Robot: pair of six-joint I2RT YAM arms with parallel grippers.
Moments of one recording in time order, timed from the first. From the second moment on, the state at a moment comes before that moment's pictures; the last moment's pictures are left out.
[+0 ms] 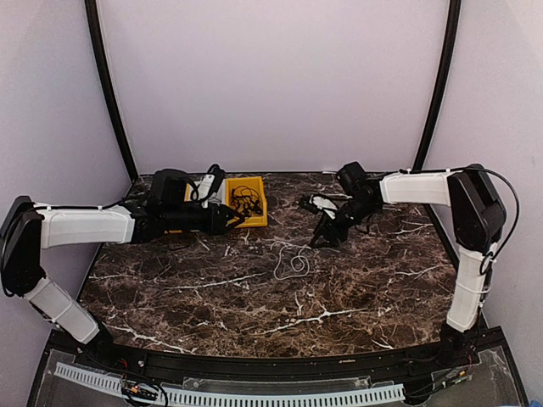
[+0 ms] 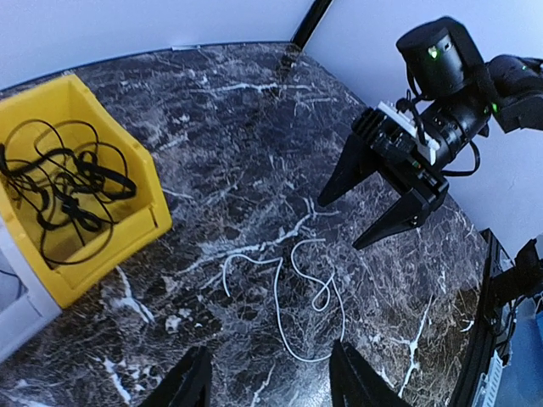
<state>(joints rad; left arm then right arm) -0.58 1.47 0.89 0.12 0.36 -0.29 0.51 1.93 1.36 -0.55 -0.59 -0.59</state>
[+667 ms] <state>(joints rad) -0.71 2.00 1.13 0.16 0.17 -0.36 0.55 2.07 1.46 -0.56 -0.56 -0.50</state>
